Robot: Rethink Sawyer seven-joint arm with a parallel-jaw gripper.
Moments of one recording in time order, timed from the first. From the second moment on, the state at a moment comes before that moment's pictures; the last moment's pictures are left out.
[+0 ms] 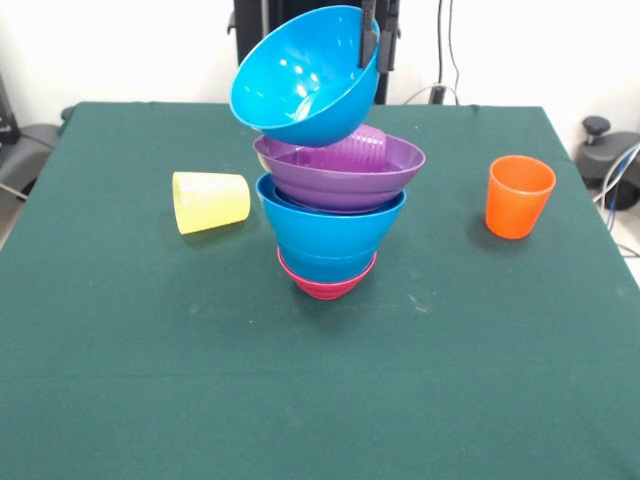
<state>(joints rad) -0.41 -1.03 0.31 1.89 -0.33 0.47 2.13</state>
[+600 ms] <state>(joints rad) -0.39 -1.03 0.29 1.89 -0.34 0.46 2.13</state>
